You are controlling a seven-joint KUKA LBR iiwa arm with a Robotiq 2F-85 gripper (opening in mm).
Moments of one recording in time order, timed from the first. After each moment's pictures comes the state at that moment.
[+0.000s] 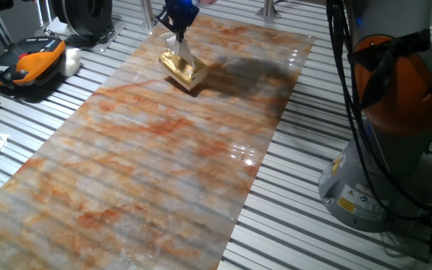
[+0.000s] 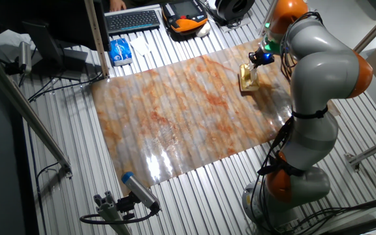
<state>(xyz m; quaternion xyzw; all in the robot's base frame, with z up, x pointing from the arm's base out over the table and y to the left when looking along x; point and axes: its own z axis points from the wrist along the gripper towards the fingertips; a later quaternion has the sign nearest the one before) 0.609 -0.178 0.182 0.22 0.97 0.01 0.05</state>
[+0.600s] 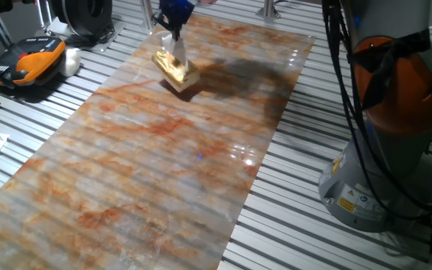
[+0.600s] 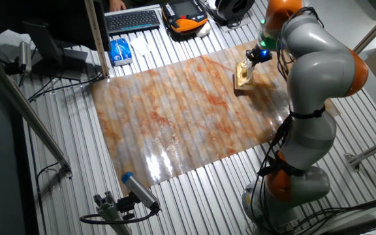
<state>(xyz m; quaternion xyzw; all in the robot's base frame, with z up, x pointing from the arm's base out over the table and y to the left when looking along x) 0.614 -0.186 0.179 0.20 0.98 0.00 0.05</state>
